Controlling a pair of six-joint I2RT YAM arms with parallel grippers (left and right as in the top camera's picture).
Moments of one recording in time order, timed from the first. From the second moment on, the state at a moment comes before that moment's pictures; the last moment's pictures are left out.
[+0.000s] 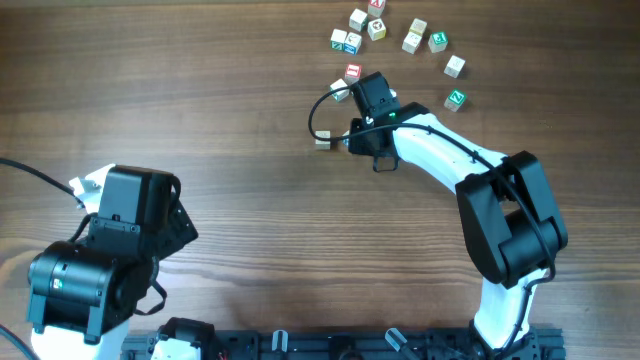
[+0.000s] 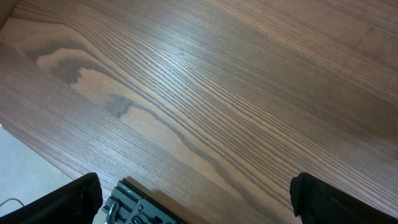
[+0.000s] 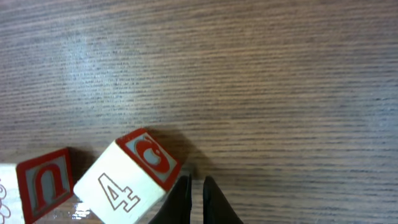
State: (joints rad) left arm -0.21 0.95 1.30 -1.56 -0.44 -0.66; right arm 0.46 2.03 1.32 -0.50 0.05 0.53
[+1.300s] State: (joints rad) left arm -0.21 0.95 1.30 -1.56 -0.44 -0.66; right arm 0.46 1.74 1.32 -0.68 0.22 0.62
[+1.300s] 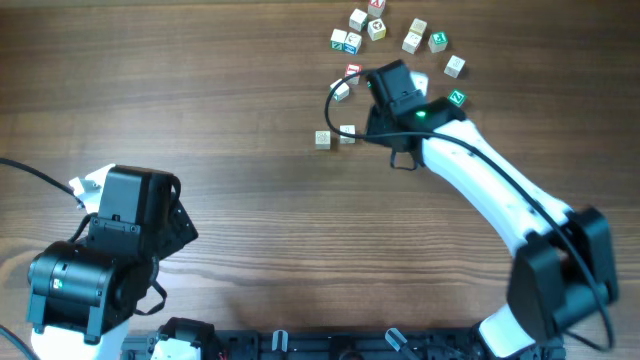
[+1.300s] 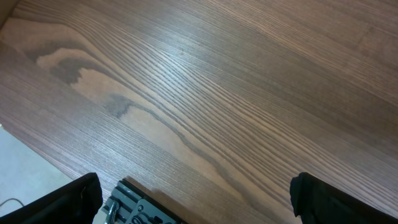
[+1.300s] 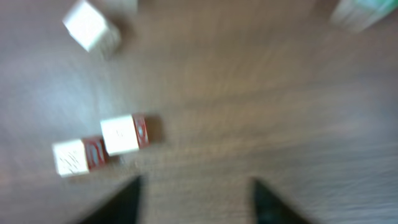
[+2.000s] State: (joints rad) left arm -0.21 0.95 1.30 -1.56 -0.44 -0.66; right arm 0.12 1.94 1.32 -0.20 0.16 0.50
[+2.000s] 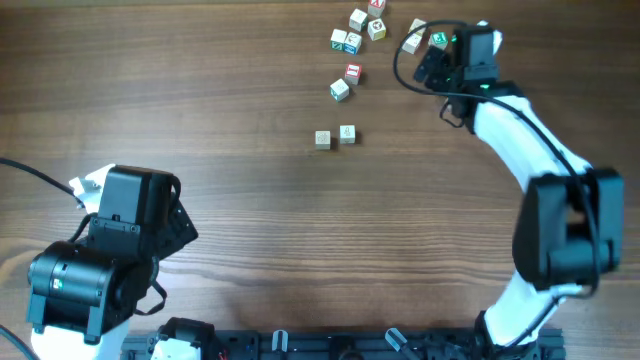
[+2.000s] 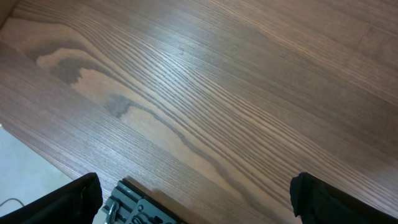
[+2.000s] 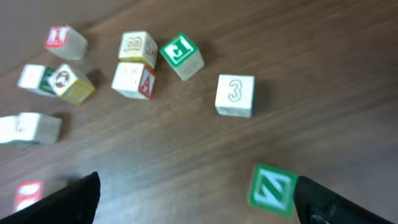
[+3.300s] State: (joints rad) left arm -0.21 0.95 1.30 -1.56 -0.44 -0.66; right arm 0.13 1.94 1.35 -0.44 -0.07 0.37
